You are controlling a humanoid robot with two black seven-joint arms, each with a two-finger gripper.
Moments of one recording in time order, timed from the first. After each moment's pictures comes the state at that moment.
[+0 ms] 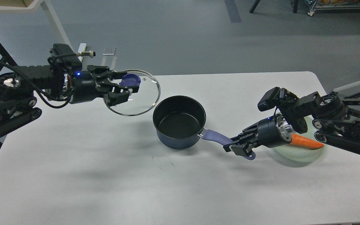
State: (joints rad) left arm -1.09 0.77 -0.06 -1.15 1.74 0.04 -0.49; right arm 1.22 -0.63 -0.22 1.28 -1.61 0.35 0.49
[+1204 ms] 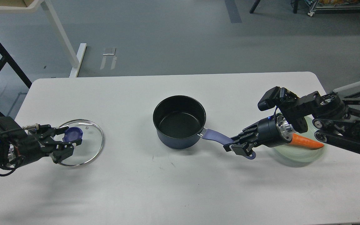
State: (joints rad) left arm -0.72 0.90 0.06 -1.01 1.73 0.37 -0.49; right arm 1.22 -0.63 -0.22 1.28 -1.61 0.35 0.49
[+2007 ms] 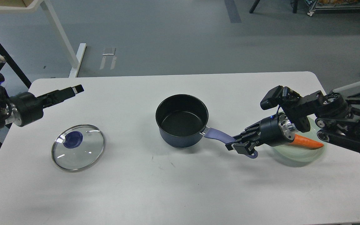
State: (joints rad) left arm -0.93 0.97 -0.03 -1.15 0.81 -0.09 -0.49; right arm 1.22 -0.65 -0.22 1.28 -1.61 0.35 0.49
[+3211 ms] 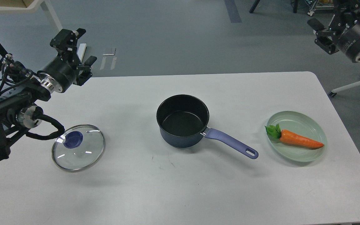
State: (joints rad) left arm -0.88 0.56 -0.30 -0.84 0.10 -0.22 -0.47; right arm 1.19 -0.89 0.02 1.15 0.06 0.09 0.49
